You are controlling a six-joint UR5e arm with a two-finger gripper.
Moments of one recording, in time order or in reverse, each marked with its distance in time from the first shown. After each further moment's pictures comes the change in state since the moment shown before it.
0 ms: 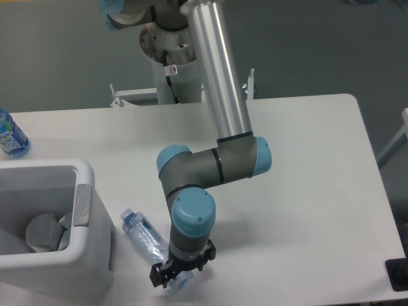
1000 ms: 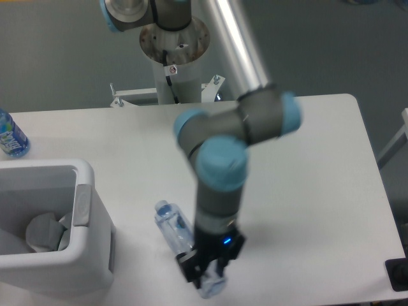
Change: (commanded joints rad) arm 0.170 0.258 0.202 0.027 -0.202 -0.025
